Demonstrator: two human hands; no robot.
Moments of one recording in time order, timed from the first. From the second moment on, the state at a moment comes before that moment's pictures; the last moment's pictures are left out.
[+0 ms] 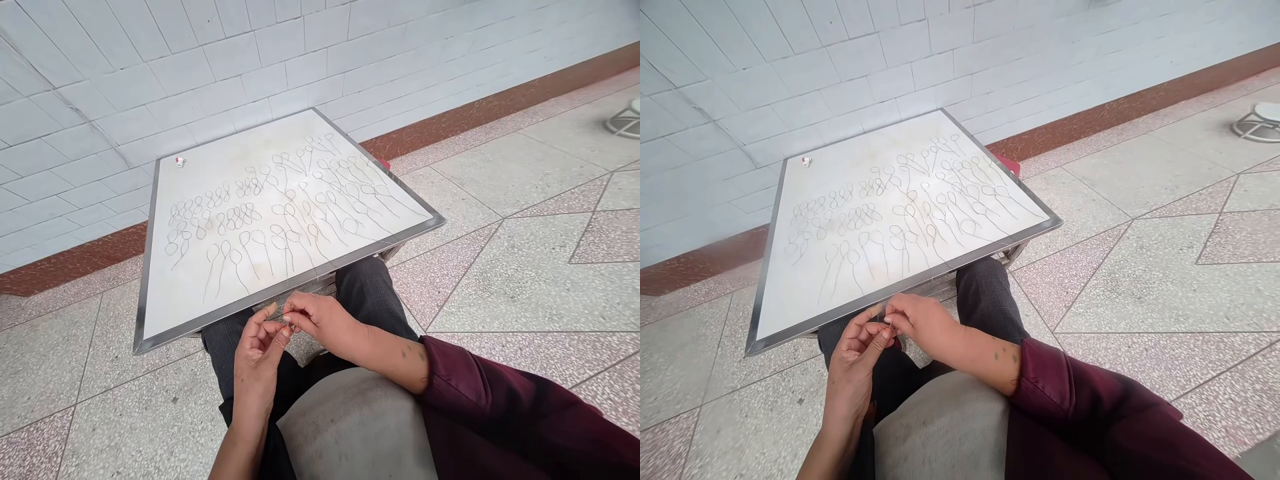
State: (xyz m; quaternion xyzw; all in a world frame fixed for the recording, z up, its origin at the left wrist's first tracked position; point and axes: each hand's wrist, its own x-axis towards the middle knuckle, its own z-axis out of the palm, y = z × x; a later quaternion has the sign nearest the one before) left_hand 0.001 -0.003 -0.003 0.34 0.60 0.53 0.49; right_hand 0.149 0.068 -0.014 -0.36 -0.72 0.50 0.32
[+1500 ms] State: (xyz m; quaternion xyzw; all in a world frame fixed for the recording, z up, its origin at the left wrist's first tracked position) left_hand -0.002 -0.002 -0.010 0.33 0.61 0.55 0.46; right_hand 0.154 0.077 -0.016 -0.31 -0.70 0.60 0.24
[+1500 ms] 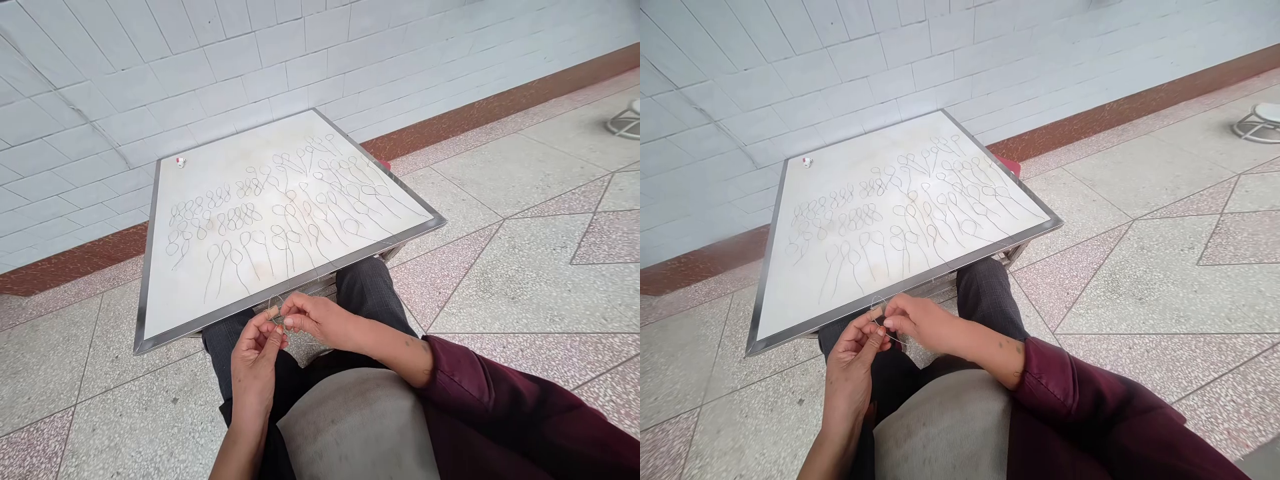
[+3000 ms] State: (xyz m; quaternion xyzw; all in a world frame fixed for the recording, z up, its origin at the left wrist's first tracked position) left_hand -0.012 0.035 -0.021 0.12 0.58 0.71 0.38; right_hand 0.138 0.048 -0.050 -0.38 -0.90 0.20 0.03
